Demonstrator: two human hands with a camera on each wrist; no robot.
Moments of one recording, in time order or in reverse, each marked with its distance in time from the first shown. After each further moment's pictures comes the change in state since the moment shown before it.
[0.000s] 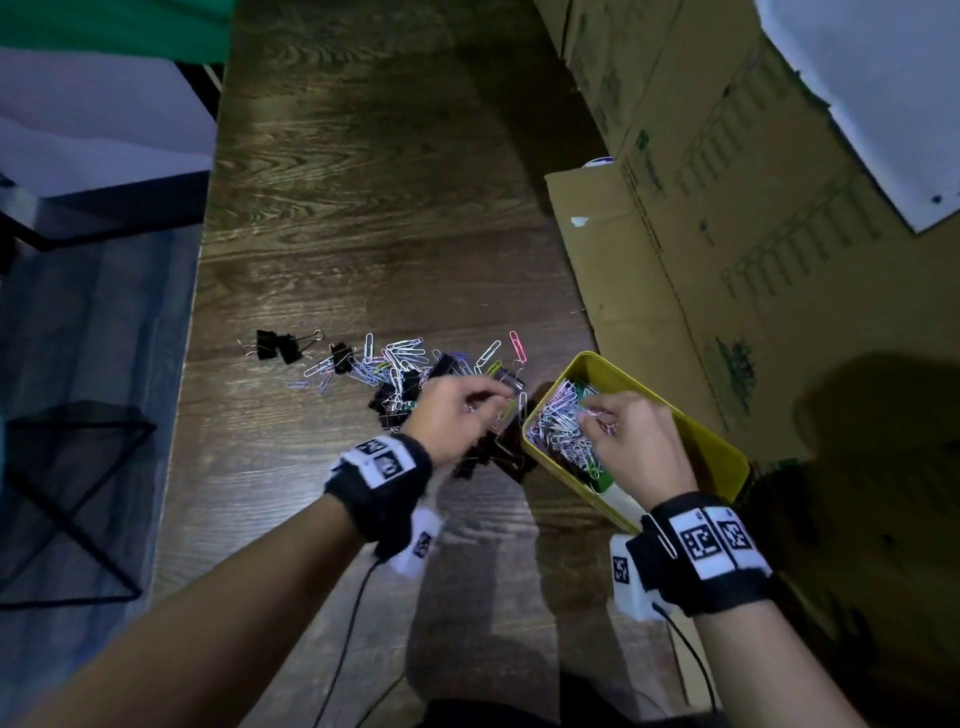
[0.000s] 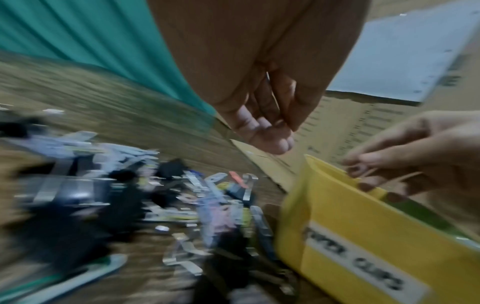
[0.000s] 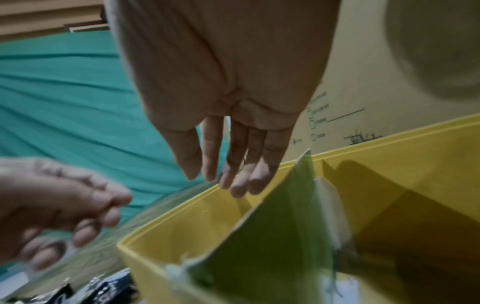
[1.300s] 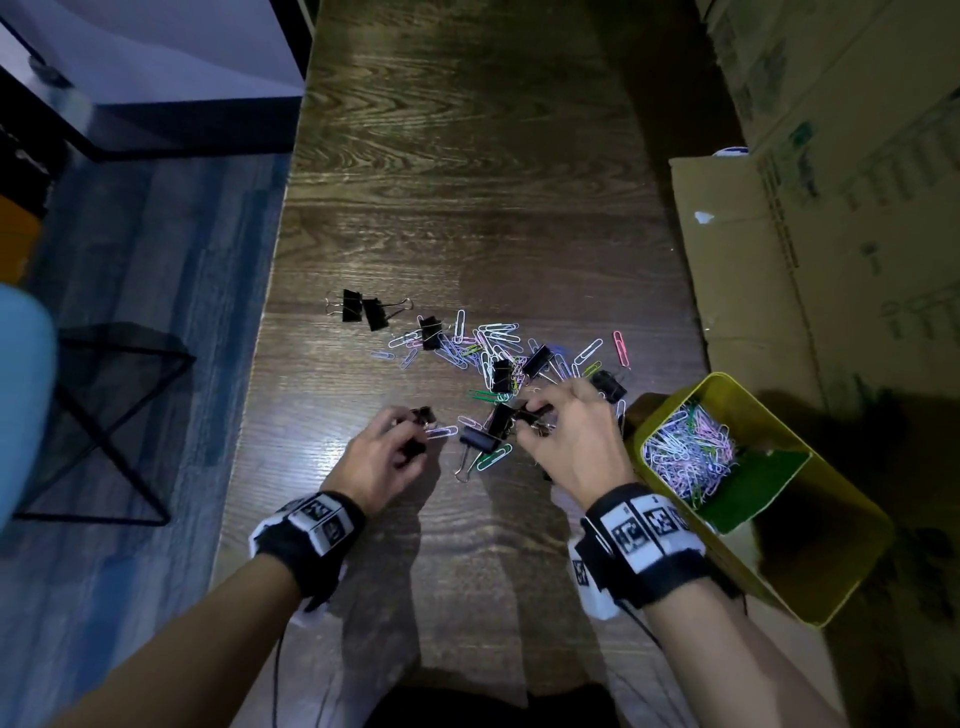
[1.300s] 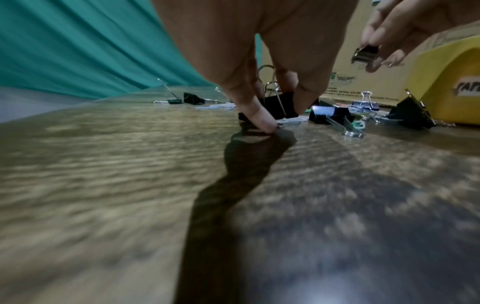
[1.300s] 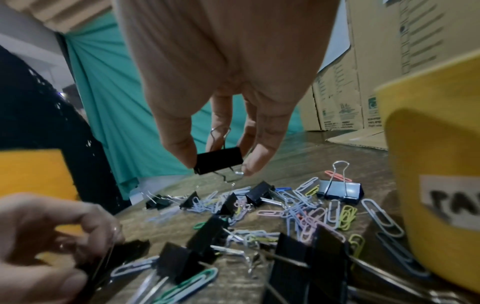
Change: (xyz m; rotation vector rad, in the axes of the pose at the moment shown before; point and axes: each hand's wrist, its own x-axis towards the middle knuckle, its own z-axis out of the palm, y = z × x) left_hand -0.080 -0.184 -0.079 0.221 0.192 0.047; right_hand 0.027 -0.115 0.110 -0.026 -0.176 -0.125
